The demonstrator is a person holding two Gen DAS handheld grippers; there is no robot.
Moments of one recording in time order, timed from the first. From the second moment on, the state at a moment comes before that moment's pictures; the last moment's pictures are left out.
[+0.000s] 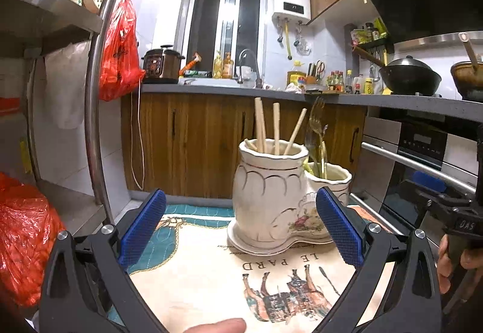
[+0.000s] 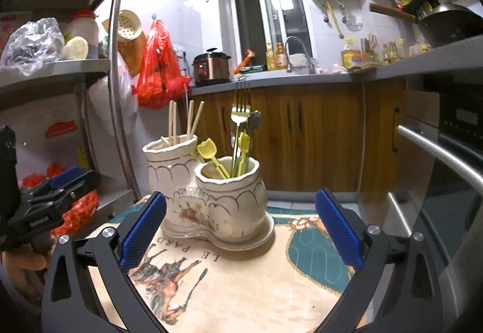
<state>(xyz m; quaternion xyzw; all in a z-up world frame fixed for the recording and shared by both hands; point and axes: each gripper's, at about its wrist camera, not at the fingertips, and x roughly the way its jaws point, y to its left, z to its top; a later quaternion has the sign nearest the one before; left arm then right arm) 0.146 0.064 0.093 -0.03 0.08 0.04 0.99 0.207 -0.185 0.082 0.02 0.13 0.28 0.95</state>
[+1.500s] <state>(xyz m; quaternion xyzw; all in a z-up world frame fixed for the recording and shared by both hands) 0.154 0.042 0.085 0.00 0.10 0.03 0.99 0.200 -0.167 0.069 -0.02 0.14 0.27 0.95</state>
